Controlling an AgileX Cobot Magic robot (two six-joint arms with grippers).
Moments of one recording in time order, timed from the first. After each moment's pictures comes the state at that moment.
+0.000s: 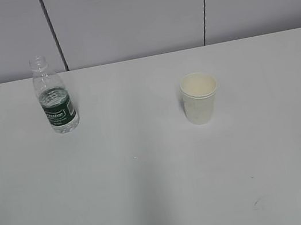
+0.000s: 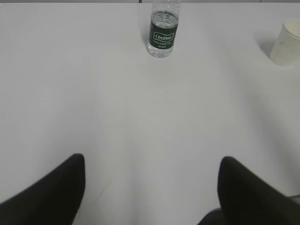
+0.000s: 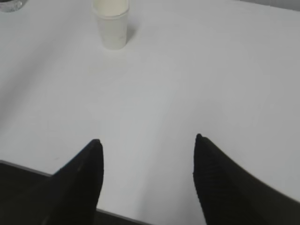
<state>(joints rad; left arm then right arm) -0.12 -0.02 -0.51 -0.02 1.11 -0.03 0.12 -0.02 -0.50 0.03 1.13 -0.14</state>
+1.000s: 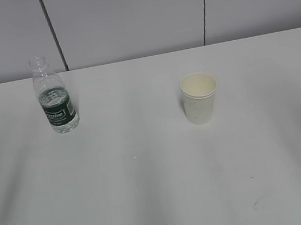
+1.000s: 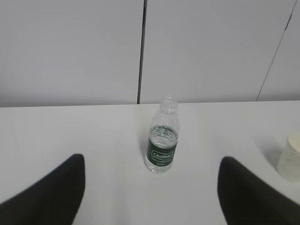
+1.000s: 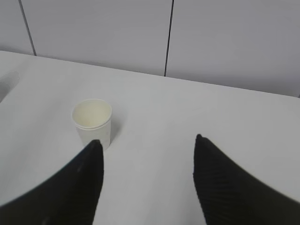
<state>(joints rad) -0.15 0.51 -0.53 -0.01 0.33 -0.03 0.12 0.57 -0.51 0.01 0.36 -0.11</state>
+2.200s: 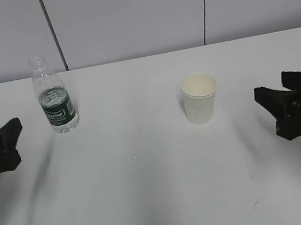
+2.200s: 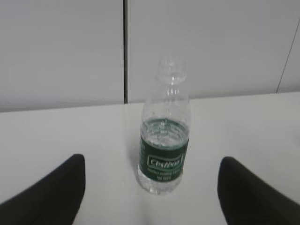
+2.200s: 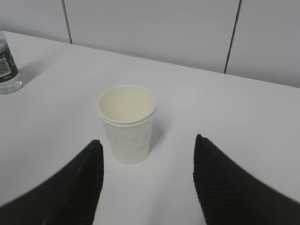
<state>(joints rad) -0.18 1.57 -0.24 0.10 -1.13 -0.07 0.12 1.41 -0.28 -0.25 -0.80 0.07</state>
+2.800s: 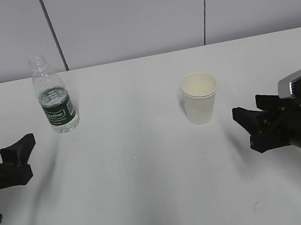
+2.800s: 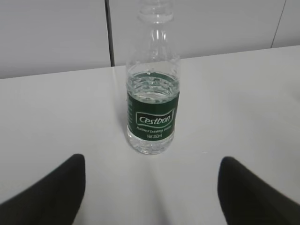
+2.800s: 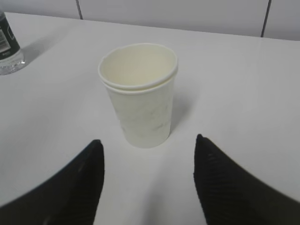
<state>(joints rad) -0.18 1.68 -0.25 0.15 -1.14 -0.04 0.12 1.85 -0.35 -0.27 -1.13 0.07</state>
